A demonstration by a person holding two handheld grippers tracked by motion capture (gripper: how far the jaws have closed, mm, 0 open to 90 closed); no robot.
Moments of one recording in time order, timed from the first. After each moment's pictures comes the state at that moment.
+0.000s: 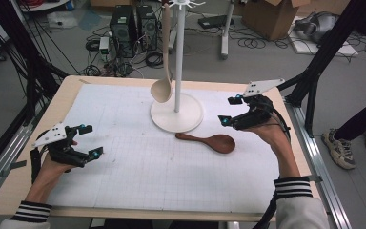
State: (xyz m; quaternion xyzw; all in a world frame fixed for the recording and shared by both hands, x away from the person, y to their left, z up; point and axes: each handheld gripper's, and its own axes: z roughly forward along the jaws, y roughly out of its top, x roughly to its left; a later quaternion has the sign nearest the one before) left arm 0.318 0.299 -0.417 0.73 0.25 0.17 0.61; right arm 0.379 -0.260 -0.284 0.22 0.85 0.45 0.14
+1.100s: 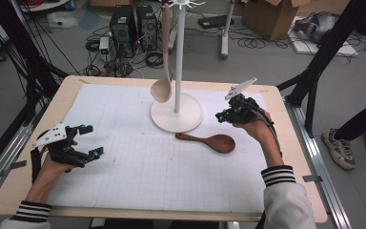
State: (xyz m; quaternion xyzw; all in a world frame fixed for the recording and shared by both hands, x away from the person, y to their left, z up) left arm 0.318 0.298 -0.417 0.73 0.25 0.17 0.61; right arm 0.413 -0.236 -0.317 0.23 0.91 0.32 0.11
